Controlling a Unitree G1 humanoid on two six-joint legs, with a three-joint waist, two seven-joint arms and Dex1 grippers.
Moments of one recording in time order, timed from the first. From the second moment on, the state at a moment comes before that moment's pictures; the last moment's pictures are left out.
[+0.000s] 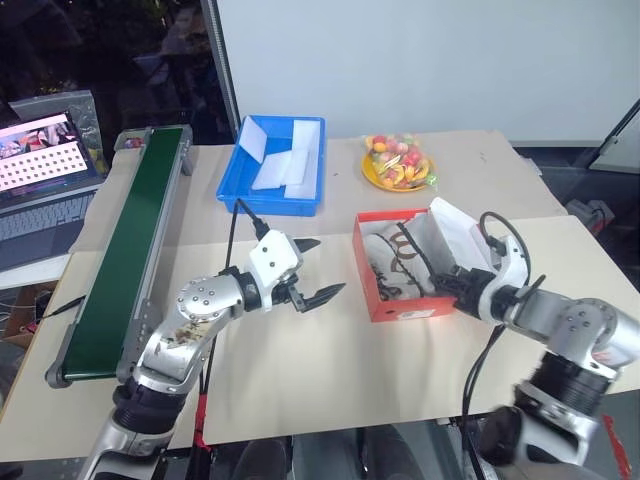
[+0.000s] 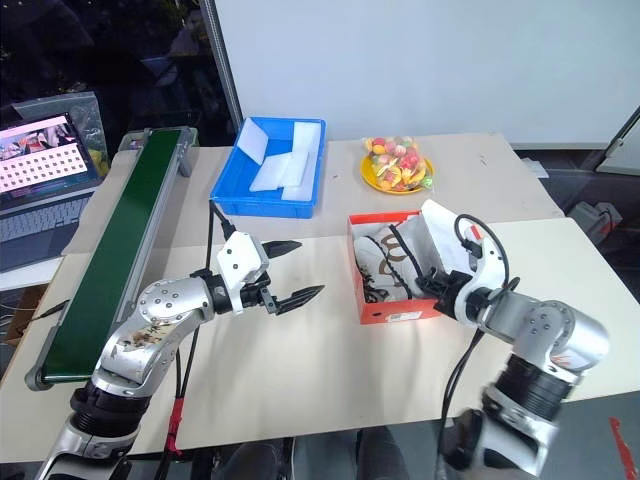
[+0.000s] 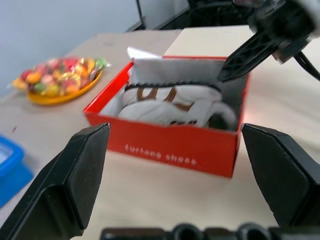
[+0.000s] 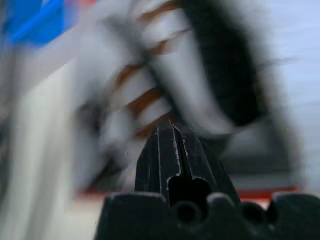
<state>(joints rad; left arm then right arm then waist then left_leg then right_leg) -0.36 0.46 -0.17 -0.36 -0.24 0.44 -0.73 -0.65 -0.11 -0.83 -0.21 0.36 1.61 0.12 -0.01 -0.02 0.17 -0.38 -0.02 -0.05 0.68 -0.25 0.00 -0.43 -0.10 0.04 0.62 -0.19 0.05</state>
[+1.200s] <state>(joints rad) -0.30 0.49 -0.14 -0.42 -0.26 0.48 -0.71 -0.86 -0.34 -1.20 0.13 0.88 1.61 -1.06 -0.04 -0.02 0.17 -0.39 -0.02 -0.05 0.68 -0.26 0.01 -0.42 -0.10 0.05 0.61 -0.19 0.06</state>
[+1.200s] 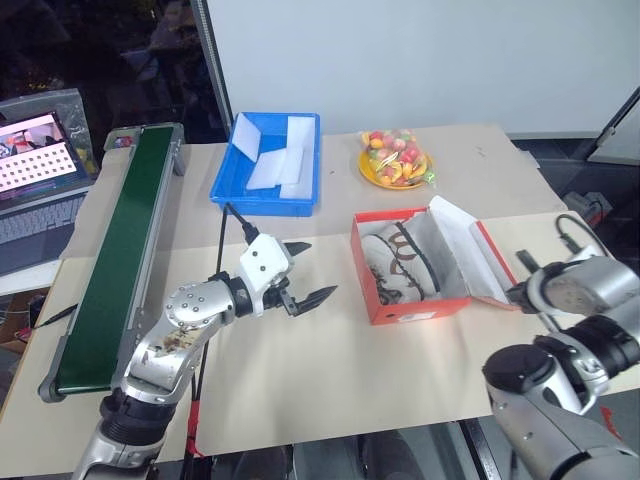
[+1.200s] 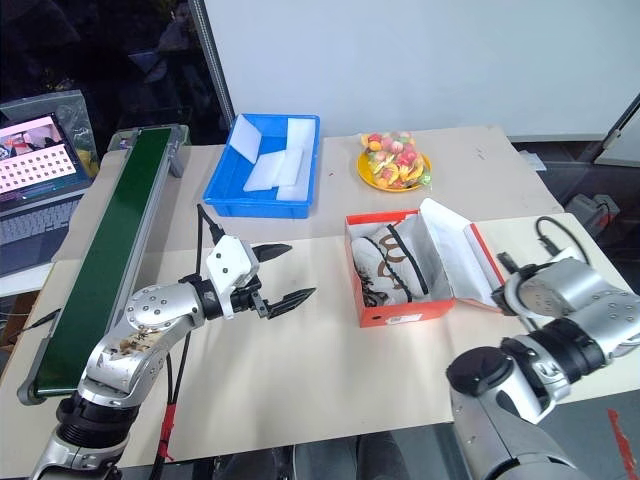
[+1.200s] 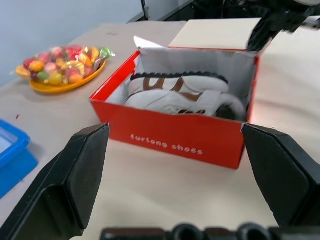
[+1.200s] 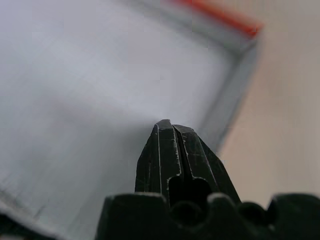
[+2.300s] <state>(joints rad) -0.35 0.48 -0.14 -0.44 -0.28 0.51 -0.66 -0.79 -0.28 -0.96 0.53 1.01 1.03 -0.85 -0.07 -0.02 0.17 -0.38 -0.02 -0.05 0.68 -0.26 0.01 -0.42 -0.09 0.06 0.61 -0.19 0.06</state>
